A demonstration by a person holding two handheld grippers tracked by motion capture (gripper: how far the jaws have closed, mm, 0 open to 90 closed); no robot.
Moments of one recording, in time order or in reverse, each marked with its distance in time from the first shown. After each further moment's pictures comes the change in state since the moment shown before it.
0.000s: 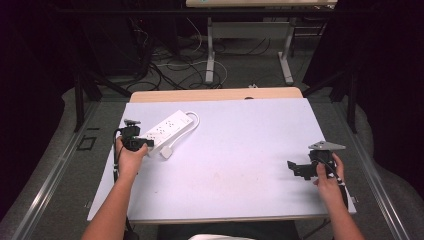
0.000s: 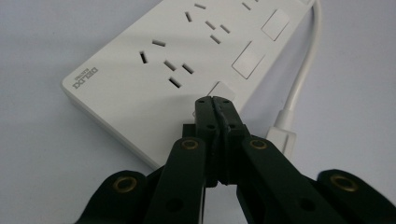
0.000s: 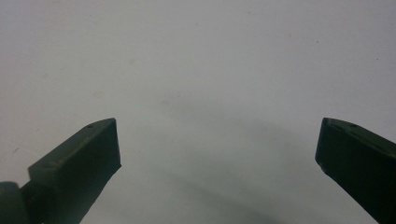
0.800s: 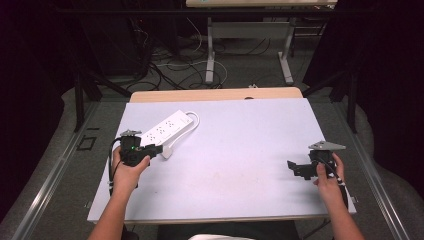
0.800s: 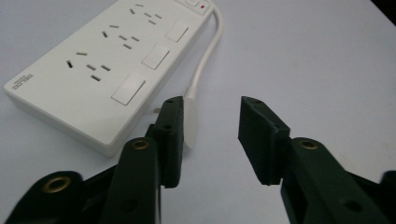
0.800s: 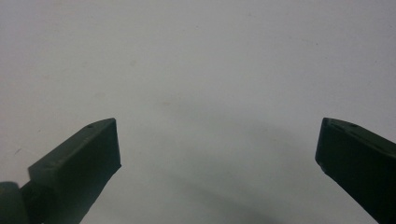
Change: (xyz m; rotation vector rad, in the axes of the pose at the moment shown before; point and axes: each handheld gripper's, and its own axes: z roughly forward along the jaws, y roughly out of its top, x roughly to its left) left arm -0.037 -0.042 -0.045 -0.156 -0.136 0.177; right arm 0.000 0.000 0.000 -0.018 0.008 -0.003
